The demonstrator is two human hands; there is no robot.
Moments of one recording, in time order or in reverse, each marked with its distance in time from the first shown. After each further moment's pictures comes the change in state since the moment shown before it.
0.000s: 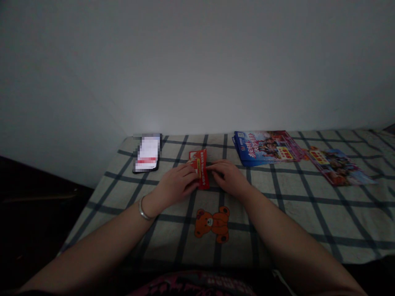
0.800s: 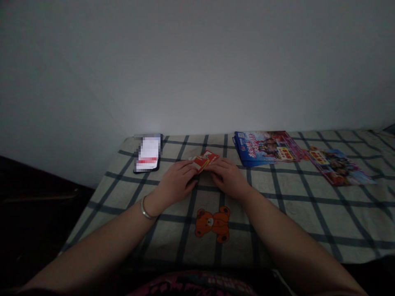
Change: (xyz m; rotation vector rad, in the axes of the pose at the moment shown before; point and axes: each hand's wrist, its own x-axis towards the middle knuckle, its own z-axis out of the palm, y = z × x) left_hand 0.000 -0.002 0.007 -0.002 0.051 -0.088; right_hand 0.001 -0.007 -0.001 -0.087 0.051 -0.127
